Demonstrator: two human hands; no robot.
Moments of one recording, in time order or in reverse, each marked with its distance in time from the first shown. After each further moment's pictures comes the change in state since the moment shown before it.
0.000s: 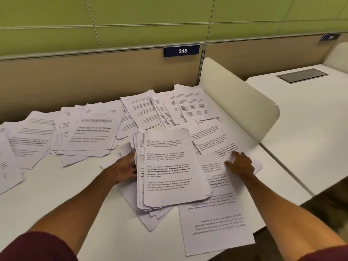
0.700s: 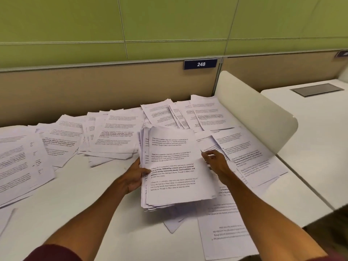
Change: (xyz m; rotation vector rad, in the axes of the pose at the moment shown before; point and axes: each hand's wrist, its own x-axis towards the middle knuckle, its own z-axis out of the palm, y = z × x) left_hand -0.040 -0.007 -0.030 -0.047 -0.023 0.231; right_hand -0.045 -0.129 0.035 0.884 -0.180 -0.180
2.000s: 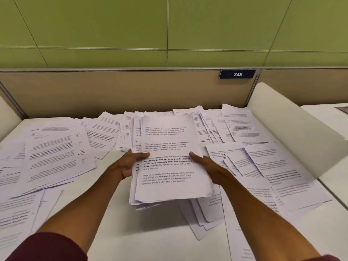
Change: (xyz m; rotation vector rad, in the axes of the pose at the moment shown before) left_hand -0.047 0.075 -0.099 -0.097 0.025 0.101; right_hand -0.007 -0.058 0.119 0.278 -0.732 0.230
